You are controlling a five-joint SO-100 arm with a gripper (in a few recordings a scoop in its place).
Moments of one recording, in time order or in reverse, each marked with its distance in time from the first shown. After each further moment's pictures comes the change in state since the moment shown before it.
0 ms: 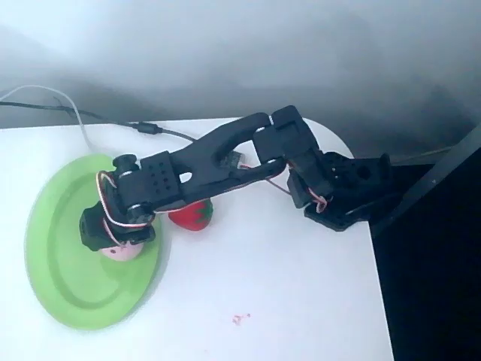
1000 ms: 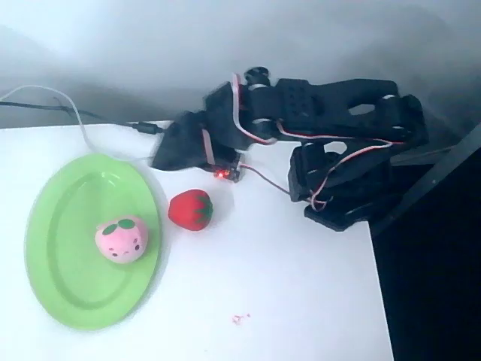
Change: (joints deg) arm 14.0 71.9 51.2 5.5 -2.7
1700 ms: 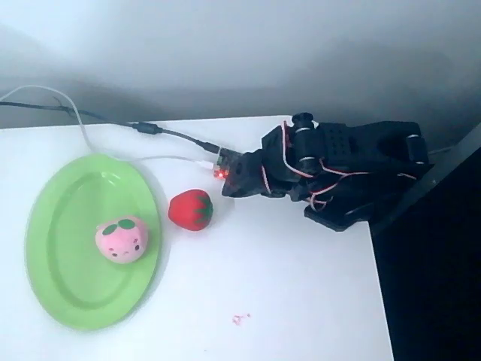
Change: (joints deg) arm 0.0 48.0 52.2 13.3 1.7
